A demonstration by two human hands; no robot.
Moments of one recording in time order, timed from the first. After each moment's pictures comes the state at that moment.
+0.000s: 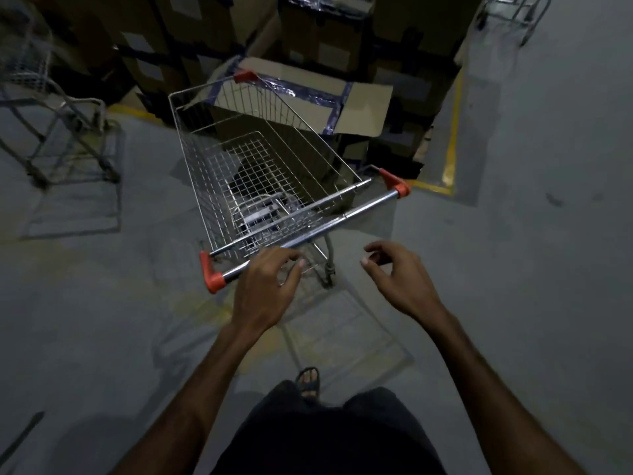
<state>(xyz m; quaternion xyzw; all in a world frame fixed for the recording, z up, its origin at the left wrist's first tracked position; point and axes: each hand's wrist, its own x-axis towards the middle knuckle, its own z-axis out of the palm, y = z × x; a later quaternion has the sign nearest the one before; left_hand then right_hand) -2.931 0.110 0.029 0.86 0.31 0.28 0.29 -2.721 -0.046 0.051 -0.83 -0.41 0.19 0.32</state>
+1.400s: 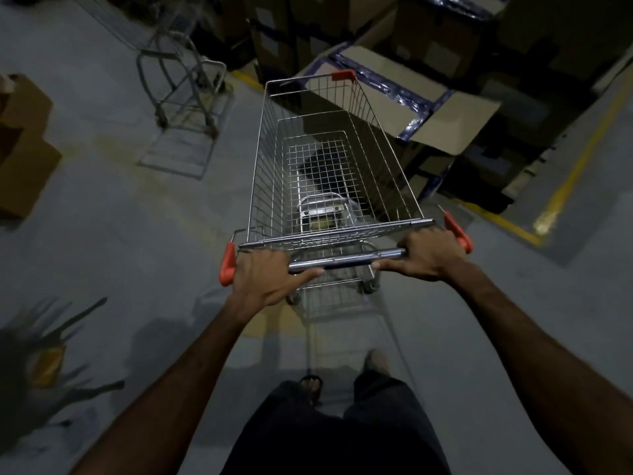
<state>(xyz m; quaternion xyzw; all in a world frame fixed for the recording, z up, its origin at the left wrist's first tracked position) -2.880 0.088 0.017 0.85 0.53 -0.06 0.05 -2.551 0.035 0.018 -0.67 -0.73 0.11 -0.07</state>
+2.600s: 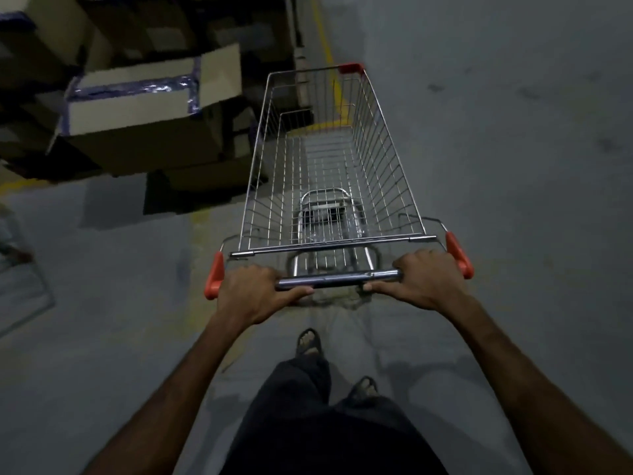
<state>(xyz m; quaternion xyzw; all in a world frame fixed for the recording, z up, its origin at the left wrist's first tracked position) -2.902 -0.090 0.019 0.99 0.09 -0.09 0.04 -2.756 -0.386 0.028 -0.93 -0.35 0.11 0.00</state>
